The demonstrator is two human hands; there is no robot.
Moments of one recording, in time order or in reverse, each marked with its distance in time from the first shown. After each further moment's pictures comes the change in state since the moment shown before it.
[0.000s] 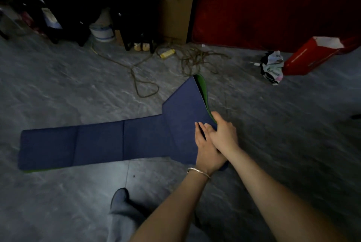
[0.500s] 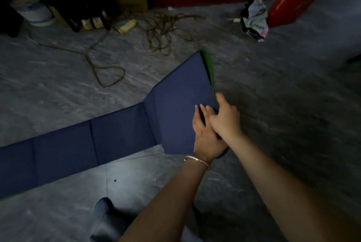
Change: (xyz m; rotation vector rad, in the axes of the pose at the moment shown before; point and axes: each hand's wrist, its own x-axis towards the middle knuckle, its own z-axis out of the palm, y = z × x) left_hand 0.093 -0.072 0.183 0.122 -0.097 0.129; right_hand 0.082 0.193 0.051 0.071 0.135 0.260
